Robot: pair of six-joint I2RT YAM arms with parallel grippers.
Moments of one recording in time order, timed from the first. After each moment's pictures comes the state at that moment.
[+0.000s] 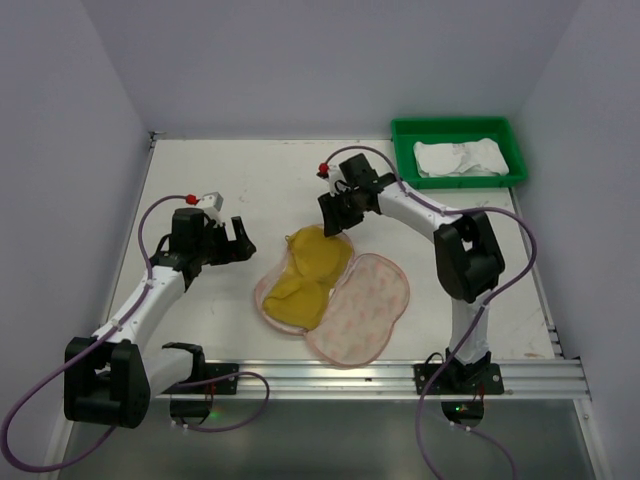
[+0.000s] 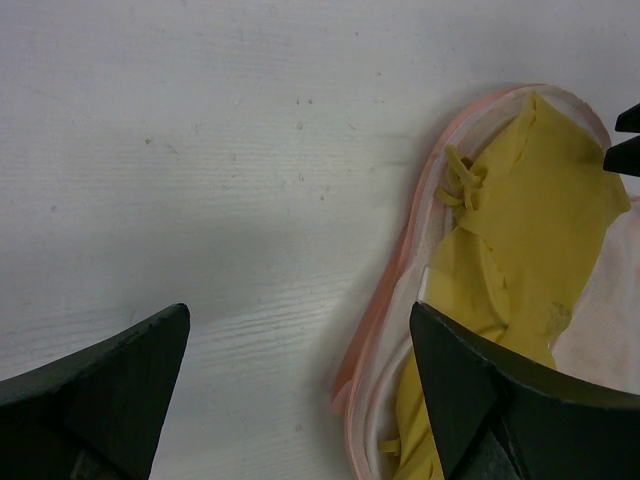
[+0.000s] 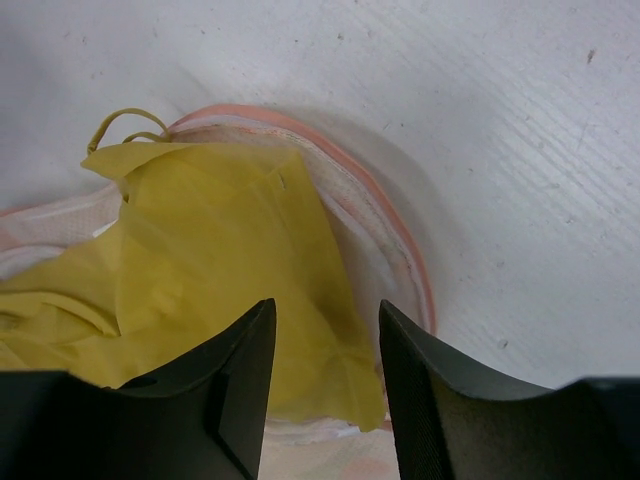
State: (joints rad) left arm -0.11 1.12 0.64 -0.27 0.23 -0.31; right arm 0.54 1.98 1.53 -0.57 -0.31 0.05
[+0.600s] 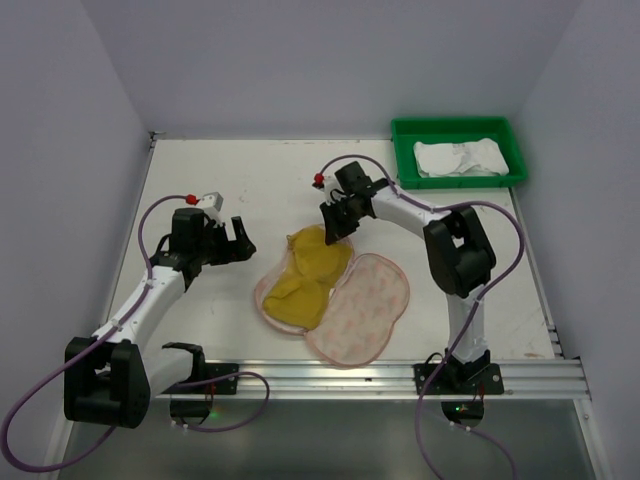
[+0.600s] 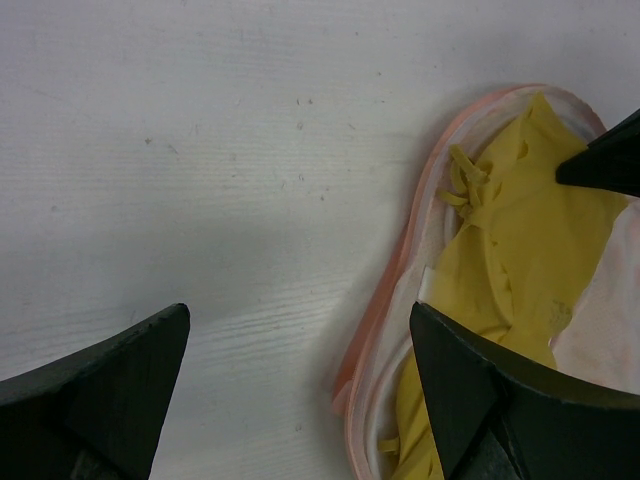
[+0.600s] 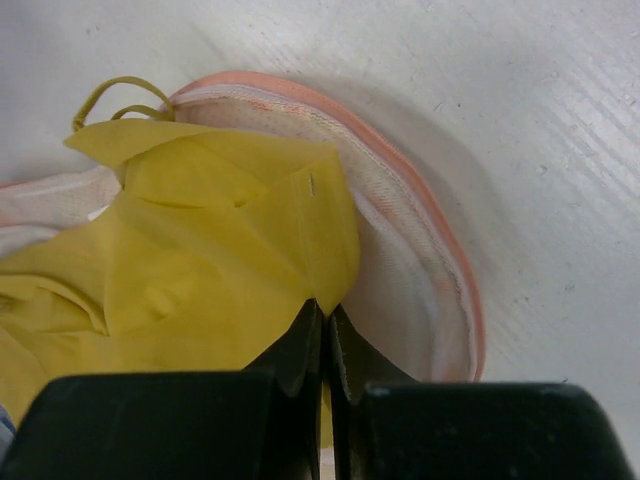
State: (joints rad) left arm -0.11 1.12 0.64 -0.27 0.23 -0.31; right arm 0.55 2.06 1.52 -0.55 -0.39 0.03
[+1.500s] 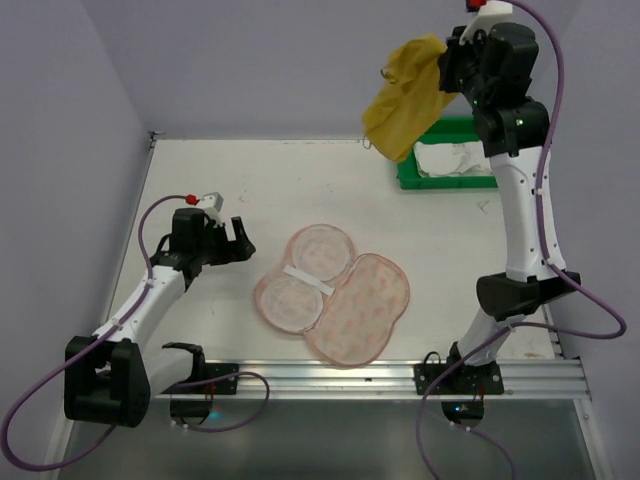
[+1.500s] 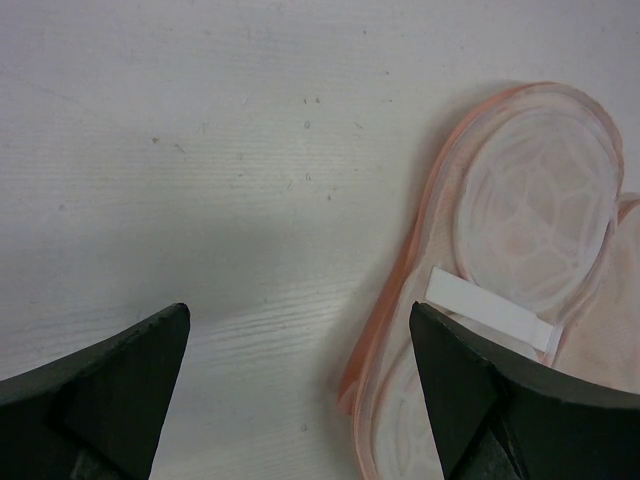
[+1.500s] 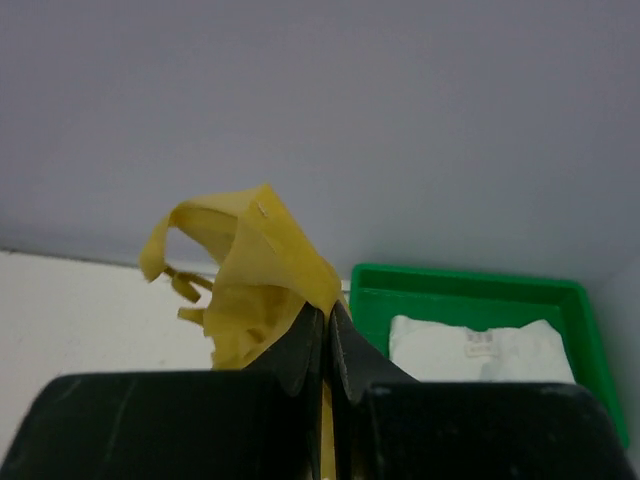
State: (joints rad) left arm -0.11 1.12 0.64 -0.27 0.22 -0.30; right arm 0.23 1.73 2.34 -0.70 0.06 0.01
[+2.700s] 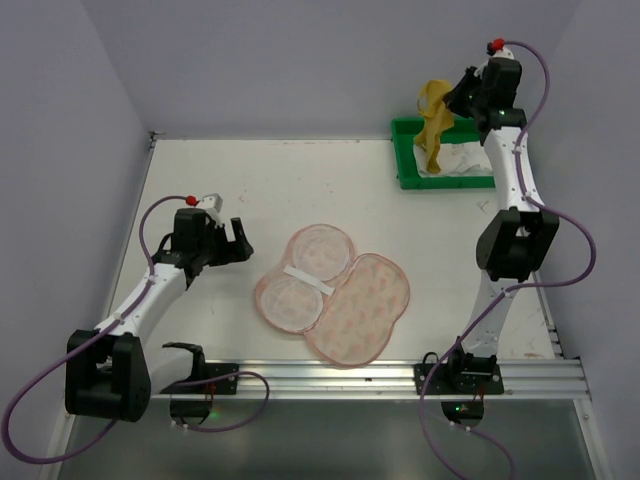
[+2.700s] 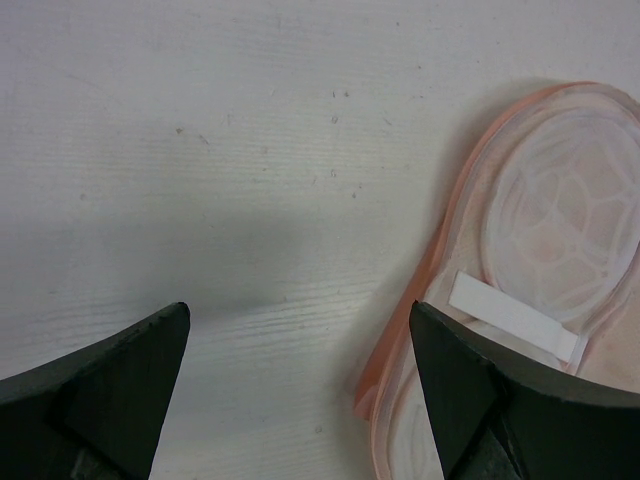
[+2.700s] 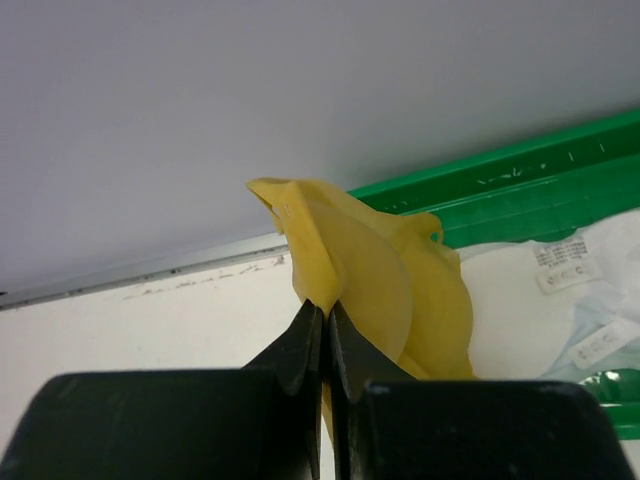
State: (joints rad) left arm -0.11 1.15 0.64 -0.27 0.18 -0.30; right arm -0.06 2.07 2.14 -0.42 -0.14 0.39
